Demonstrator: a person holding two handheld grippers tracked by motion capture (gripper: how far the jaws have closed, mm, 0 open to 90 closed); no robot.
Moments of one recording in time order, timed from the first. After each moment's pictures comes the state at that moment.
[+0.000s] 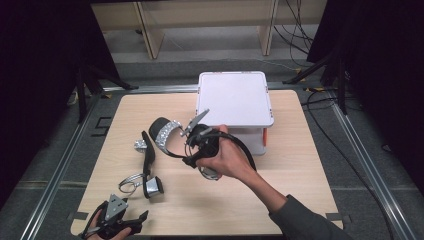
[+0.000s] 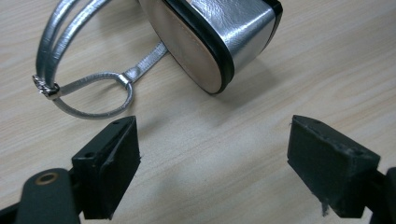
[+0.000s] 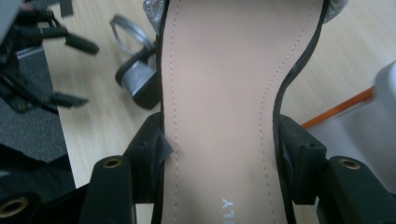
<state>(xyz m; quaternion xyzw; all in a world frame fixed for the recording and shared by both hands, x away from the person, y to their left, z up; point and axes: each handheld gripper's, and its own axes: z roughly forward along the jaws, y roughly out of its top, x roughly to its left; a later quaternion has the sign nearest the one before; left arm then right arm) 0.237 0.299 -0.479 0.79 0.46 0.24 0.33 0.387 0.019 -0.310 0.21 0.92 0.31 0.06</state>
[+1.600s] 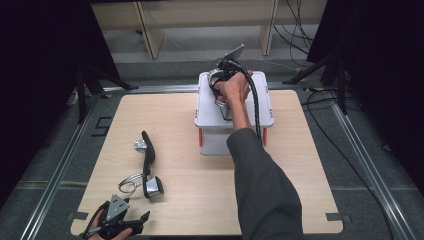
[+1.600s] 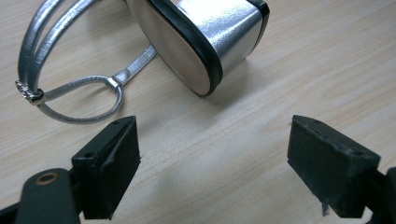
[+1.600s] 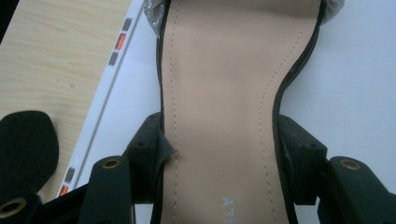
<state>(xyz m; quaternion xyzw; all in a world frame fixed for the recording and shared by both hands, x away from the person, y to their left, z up) 0.237 0.296 -0.480 0.79 0.46 0.23 0.35 0.581 -0.032 -0.284 0.60 0.76 0.23 0.06</state>
